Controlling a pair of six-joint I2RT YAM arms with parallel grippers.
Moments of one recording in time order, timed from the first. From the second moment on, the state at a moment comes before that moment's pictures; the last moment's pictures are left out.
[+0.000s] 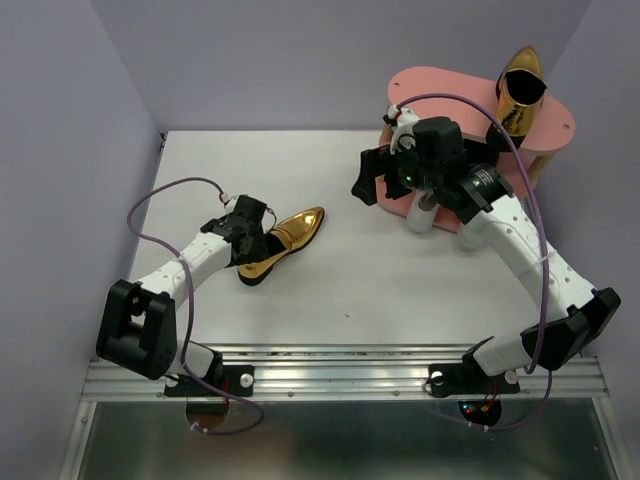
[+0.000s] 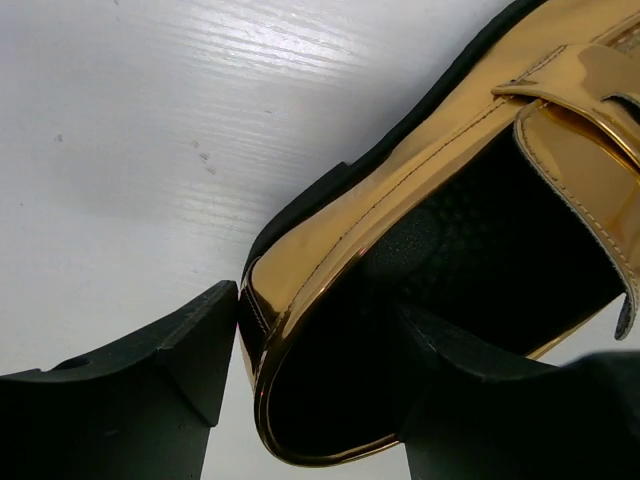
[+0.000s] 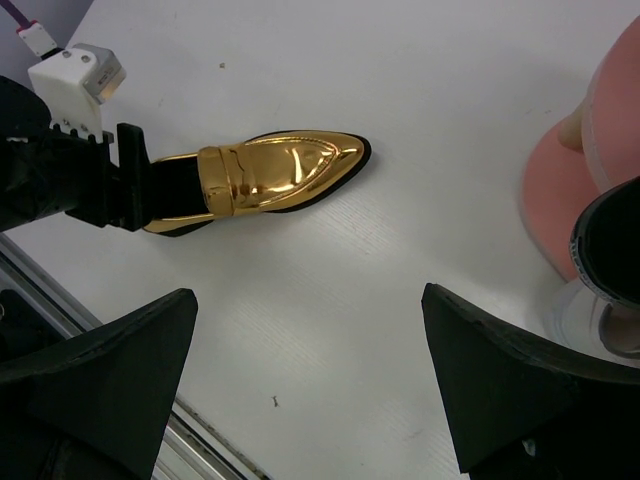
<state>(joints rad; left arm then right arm) -0.40 1.39 0.89 -0.61 -0.33 -0.55 0.55 1.43 1.63 -0.70 -0.18 0.19</state>
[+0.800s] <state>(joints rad) -0.44 1.22 0.82 -0.61 -0.15 -0.70 0.55 1.43 1.63 -0.71 -0.12 0.20</state>
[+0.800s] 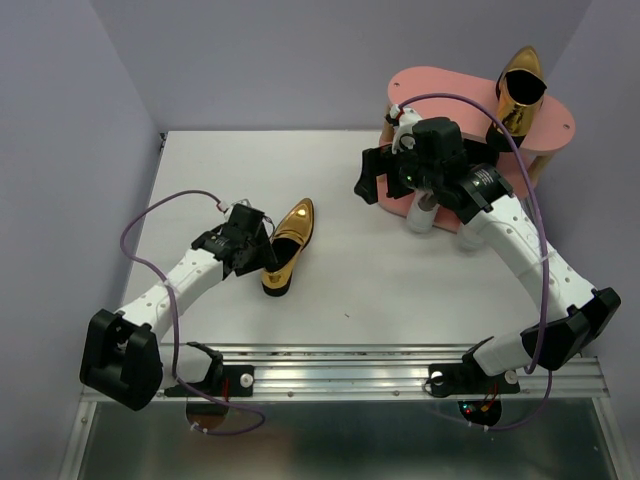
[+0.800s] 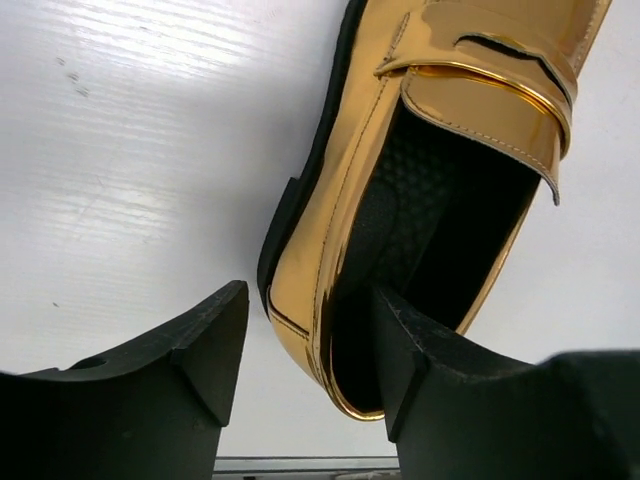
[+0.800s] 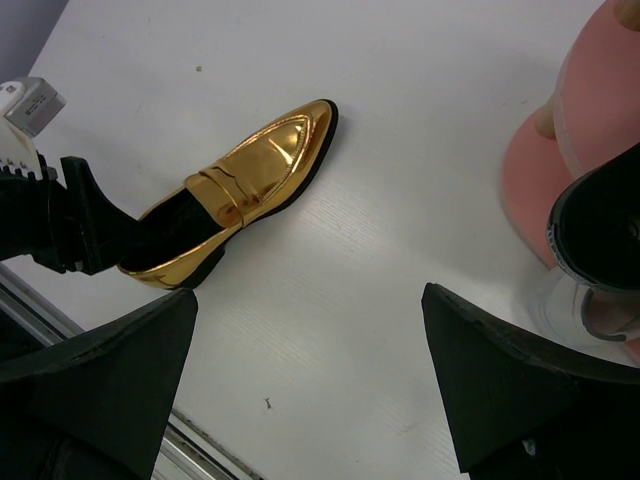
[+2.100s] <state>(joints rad) -0.45 1.18 1.41 -0.77 -0.27 -0.58 0.55 1.19 1.63 -0.61 -0.04 0.23</state>
